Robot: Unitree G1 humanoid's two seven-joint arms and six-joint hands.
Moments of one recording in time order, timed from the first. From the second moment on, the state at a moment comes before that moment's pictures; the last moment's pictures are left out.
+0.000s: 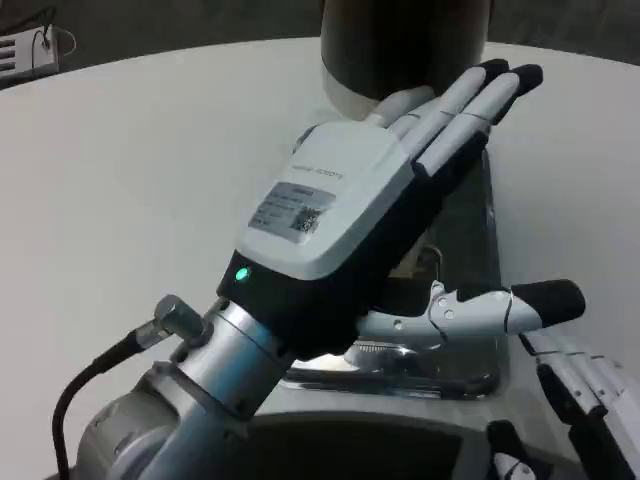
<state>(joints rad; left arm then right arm) -0.45 0.34 -0.25 -0.52 0.69 -0.07 -0.21 0.39 -0.31 -0.04 -0.56 -0.83 -0.29 -0.15</state>
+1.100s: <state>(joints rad) -0.44 0.34 -0.23 -0.54 0.72 -0.07 -0.22 0.13 -0.25 0.08 -0.47 -0.80 -0.14 -0.09</state>
